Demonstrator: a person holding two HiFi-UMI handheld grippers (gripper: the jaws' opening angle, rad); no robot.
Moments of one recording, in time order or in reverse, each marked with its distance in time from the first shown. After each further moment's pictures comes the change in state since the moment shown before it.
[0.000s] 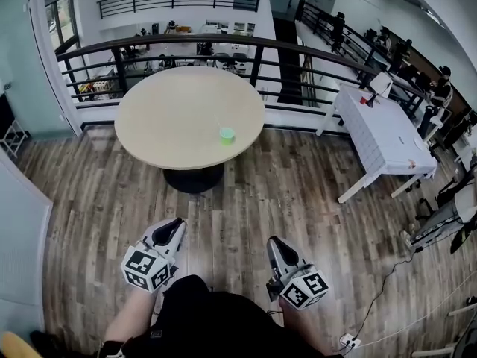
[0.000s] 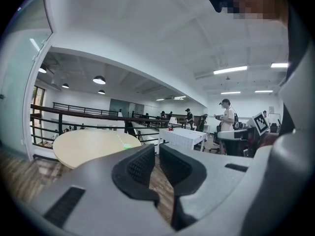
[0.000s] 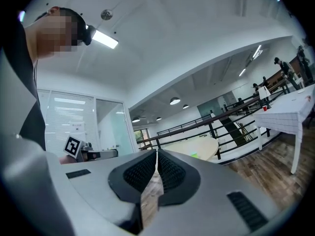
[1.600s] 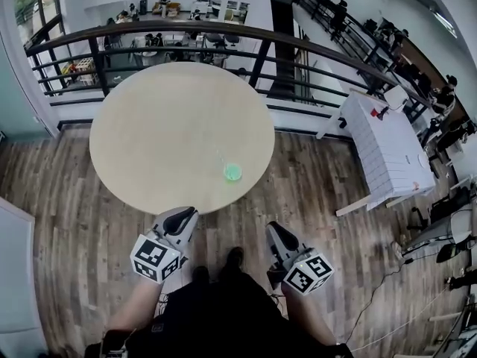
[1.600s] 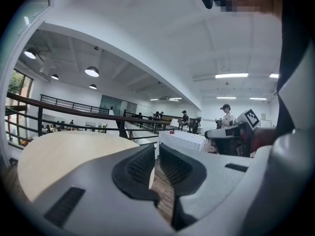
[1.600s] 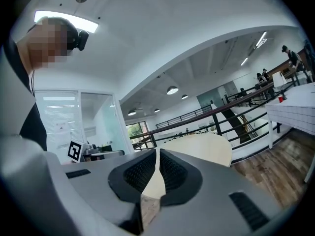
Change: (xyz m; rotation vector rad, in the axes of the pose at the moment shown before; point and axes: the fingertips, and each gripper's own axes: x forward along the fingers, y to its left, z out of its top) left arm 0.231 0.179 0.041 -0.025 -0.006 -0.126; right arm 0.276 -0.126 0.033 0.038 0.109 0.000
